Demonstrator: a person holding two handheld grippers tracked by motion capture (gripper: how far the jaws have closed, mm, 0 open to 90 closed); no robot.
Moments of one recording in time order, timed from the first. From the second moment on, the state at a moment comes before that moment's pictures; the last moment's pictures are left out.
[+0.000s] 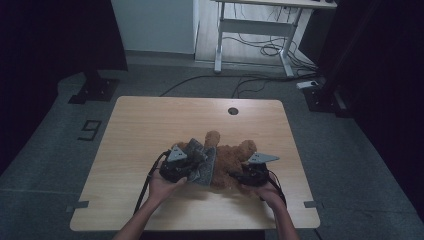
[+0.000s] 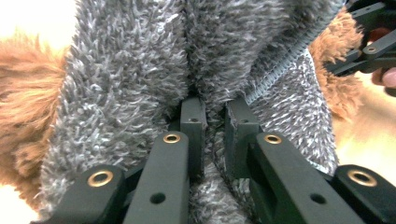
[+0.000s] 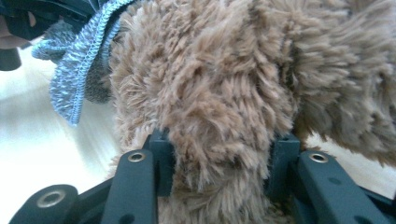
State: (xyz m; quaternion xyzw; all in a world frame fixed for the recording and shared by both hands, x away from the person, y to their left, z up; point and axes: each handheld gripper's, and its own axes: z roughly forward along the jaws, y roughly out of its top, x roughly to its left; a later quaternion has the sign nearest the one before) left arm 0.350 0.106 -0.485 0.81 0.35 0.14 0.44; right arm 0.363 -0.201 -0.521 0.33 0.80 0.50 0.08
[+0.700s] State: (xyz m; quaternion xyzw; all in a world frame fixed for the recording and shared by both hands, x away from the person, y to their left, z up) left arm 0.377 0.085 -0.441 0.80 0.36 0.13 0.46; right arm 0.376 -0.185 -0.533 0.34 0.77 0.52 0.16
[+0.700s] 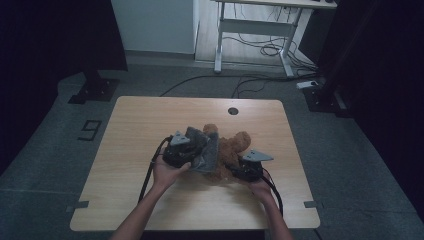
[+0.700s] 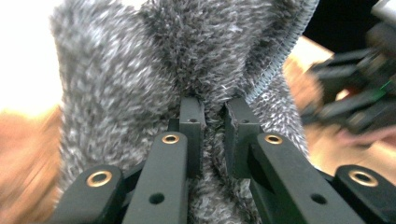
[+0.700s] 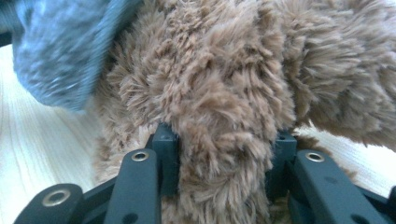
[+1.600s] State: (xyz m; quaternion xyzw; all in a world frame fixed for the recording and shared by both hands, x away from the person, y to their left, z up) left arm 0.394 0.132 -0.452 0.78 0.43 0.15 0.43; right arm 0.363 -0.189 -0.535 0.34 0.77 0.52 0.15
